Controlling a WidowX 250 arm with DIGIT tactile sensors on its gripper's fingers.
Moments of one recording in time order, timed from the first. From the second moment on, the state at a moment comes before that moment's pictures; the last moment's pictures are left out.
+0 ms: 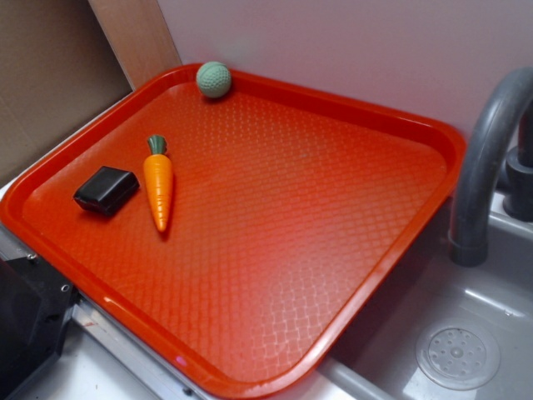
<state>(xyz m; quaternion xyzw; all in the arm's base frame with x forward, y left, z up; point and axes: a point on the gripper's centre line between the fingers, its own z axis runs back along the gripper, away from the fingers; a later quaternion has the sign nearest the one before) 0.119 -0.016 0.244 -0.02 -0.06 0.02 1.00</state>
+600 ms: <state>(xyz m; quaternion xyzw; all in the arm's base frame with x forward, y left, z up) 0.169 0.000 0.197 0.04 -0.10 0.01 0.99</state>
